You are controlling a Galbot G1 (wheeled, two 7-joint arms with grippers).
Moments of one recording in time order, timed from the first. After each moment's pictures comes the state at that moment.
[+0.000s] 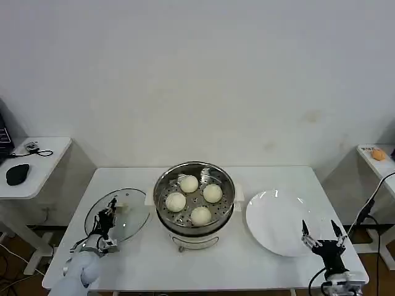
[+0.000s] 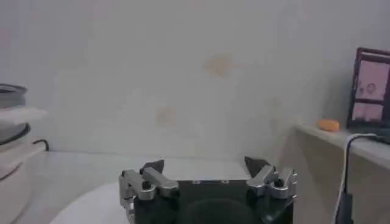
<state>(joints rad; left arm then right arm) 1.06 -1.11 -0.40 -1.26 0.98 -0.03 -0.20 -1.59 1.38 0.85 1.90 0.21 0.06 -0.11</state>
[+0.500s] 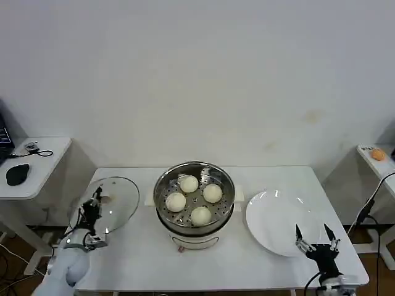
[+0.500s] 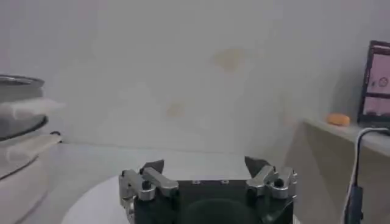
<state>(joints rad) 1.14 -1.05 -0.49 -1.46 0.99 0.04 -0.19 -1.63 1.39 0.82 1.92 0.19 0.05 -0.12</state>
